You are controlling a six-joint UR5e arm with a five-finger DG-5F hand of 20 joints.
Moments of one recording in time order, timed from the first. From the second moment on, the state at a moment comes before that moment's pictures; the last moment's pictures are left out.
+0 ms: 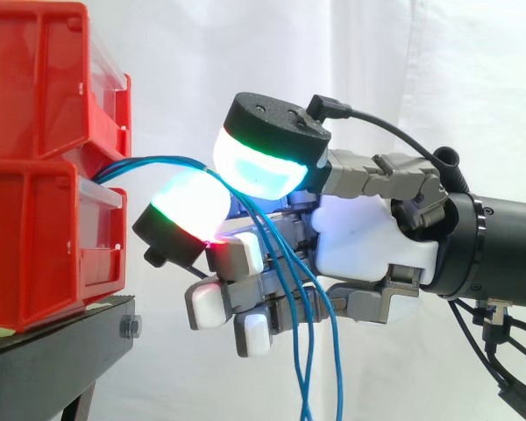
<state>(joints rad) 0.08 -2.39 -1.12 -2.61 -1.57 -0.11</state>
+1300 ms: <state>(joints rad) 0.07 -2.39 -1.12 -2.62 -1.57 -0.10</state>
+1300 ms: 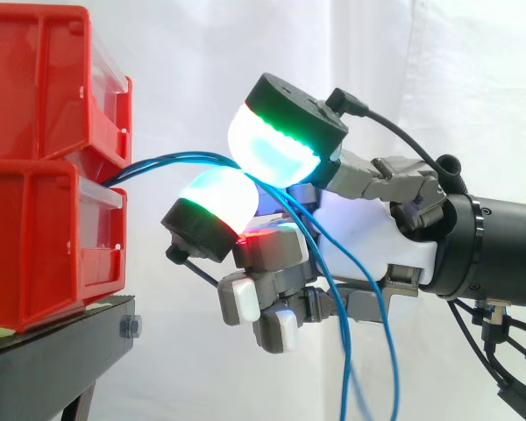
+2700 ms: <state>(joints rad) 0.06 -2.39 -1.12 -2.61 -1.59 -0.09</state>
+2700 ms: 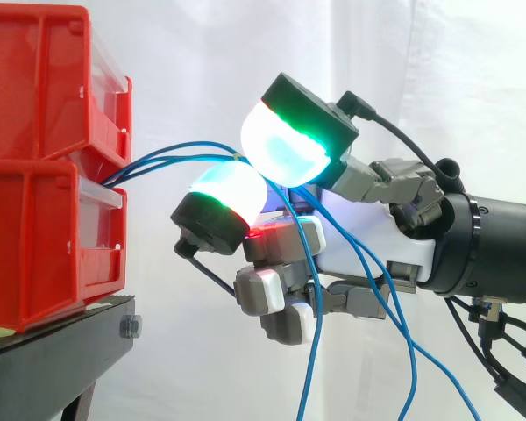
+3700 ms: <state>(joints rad) 0.06 -2.39 -1.11 -2.61 -1.61 -0.10</state>
